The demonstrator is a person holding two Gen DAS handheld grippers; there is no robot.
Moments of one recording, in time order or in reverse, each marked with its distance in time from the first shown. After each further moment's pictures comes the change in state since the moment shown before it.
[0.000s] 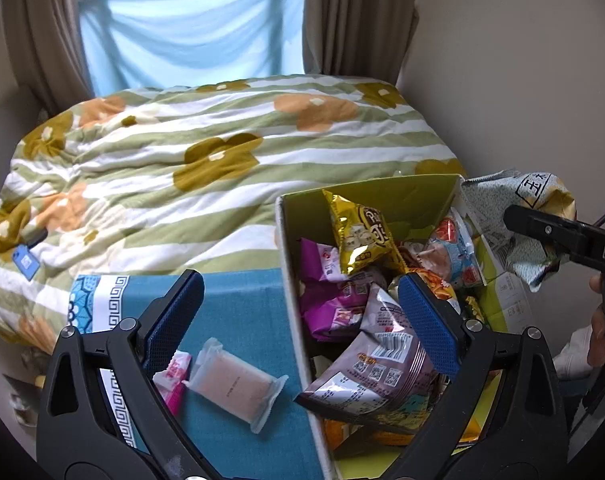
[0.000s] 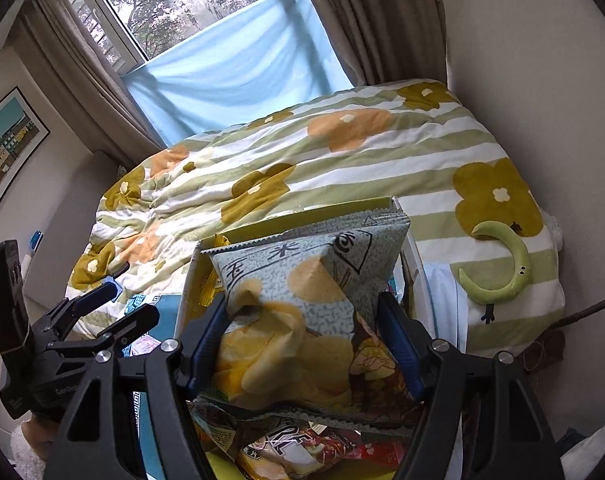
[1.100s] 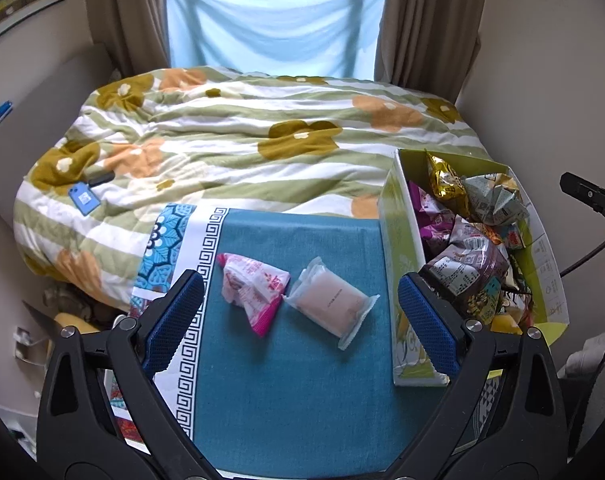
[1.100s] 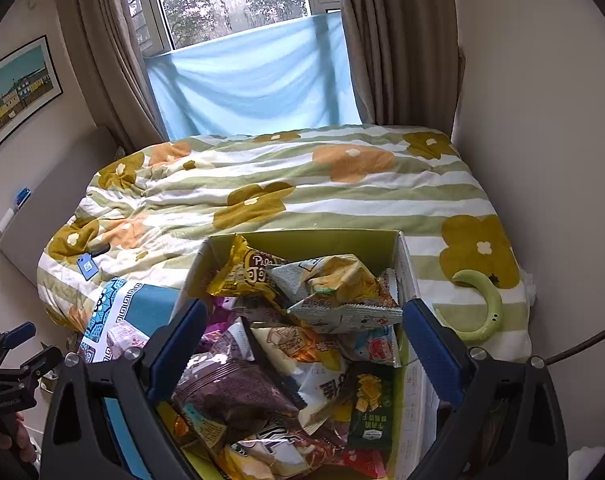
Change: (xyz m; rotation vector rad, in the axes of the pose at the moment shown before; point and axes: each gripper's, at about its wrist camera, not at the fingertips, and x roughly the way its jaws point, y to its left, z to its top) left arm -0.097 0.100 -0.102 -0.163 -0.025 0.134; right arm -0.025 0.041 -0.022 -0.179 -0.111 -0.094
